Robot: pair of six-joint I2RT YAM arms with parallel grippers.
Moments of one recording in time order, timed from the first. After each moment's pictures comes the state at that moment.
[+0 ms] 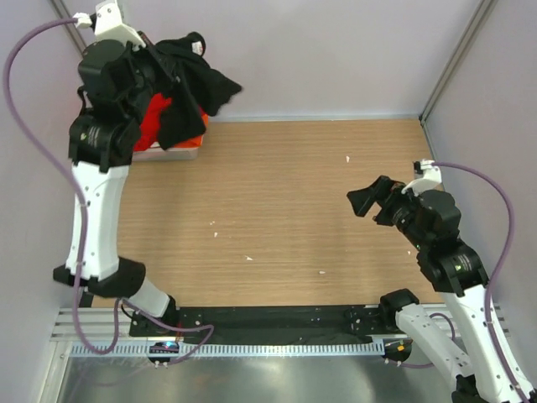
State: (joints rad) left arm -0.28 1.61 2.35 -0.76 -0.22 -0.37; right arm 0.30 0.63 0.93 -0.61 -0.07 0.52
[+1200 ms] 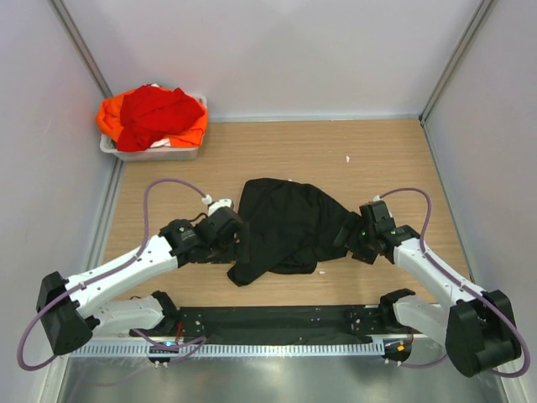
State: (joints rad) left arm -0.87 1.09 0.90 -0.89 -0.22 -0.84; right arm 0.30 1.00 0.52 -0.55 -0.07 0.81
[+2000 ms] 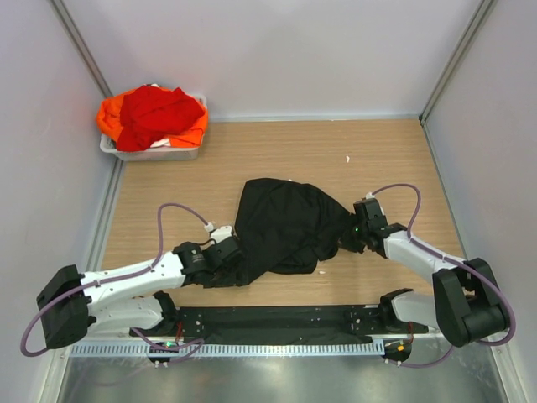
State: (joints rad) left arm -1.05 1.08 0.63 -0.74 -0.21 -1.06; right arm 0.30 1.22 0.47 -0.24 -0.08 0.80
